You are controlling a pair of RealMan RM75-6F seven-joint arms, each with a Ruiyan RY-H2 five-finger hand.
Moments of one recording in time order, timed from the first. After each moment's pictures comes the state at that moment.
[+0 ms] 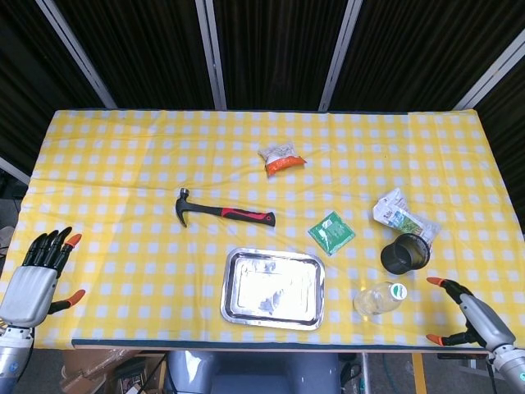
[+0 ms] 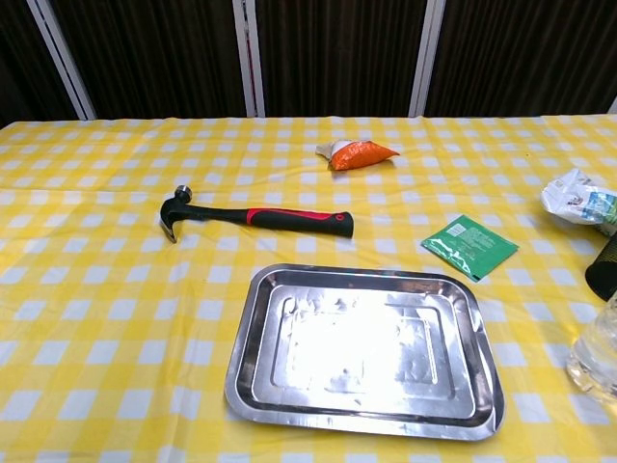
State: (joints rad) left arm -0.11 -1.19 0.00 -1.63 1.60 1.50 0.14; right arm 0.20 -0.92 -0.10 -1.60 -1.63 1.03 0.77
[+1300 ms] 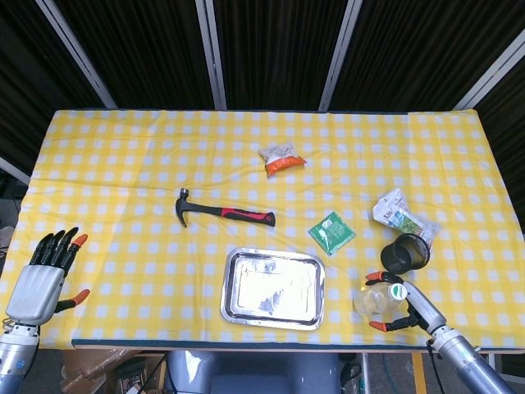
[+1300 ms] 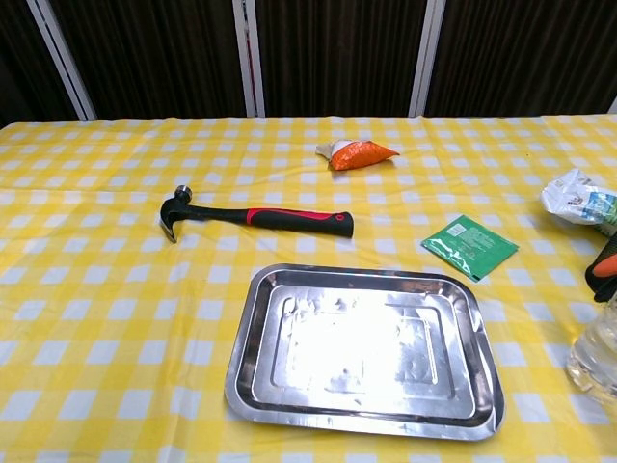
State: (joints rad) left arm -0.12 -1.21 0.00 -1.63 1.59 1.48 0.18; right arm 0.32 -1.12 -0.11 -1.61 -1.62 1.04 0.95
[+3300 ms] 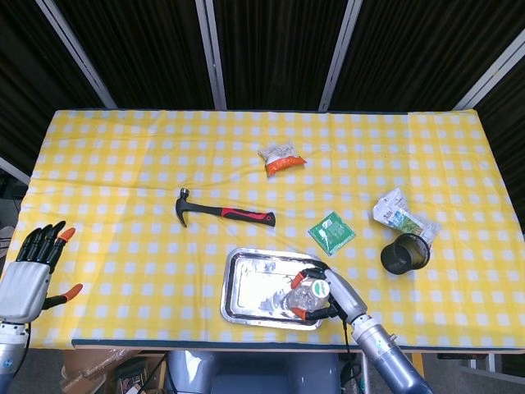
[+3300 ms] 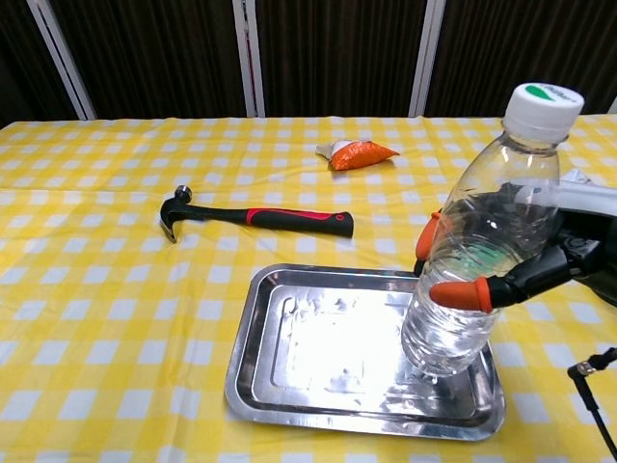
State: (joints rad) left arm -0.11 -1.18 -0.02 -1.61 1.60 1.53 0.05; right arm 0.43 -1.33 0.09 -2.09 -1.15 1.01 0.21
